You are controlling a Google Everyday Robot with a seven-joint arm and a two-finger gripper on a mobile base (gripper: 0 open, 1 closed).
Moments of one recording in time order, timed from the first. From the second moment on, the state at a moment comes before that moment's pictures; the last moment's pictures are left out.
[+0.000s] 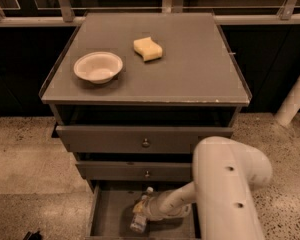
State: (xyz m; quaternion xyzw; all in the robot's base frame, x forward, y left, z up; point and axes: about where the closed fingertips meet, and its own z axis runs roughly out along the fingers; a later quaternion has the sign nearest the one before) arm 0.509 0.028 0.195 0.17 0.94 0.28 0.07
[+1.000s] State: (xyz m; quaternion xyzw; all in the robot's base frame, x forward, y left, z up) arm 0.476 -0.042 0.218 0.18 0.93 0.30 0.06
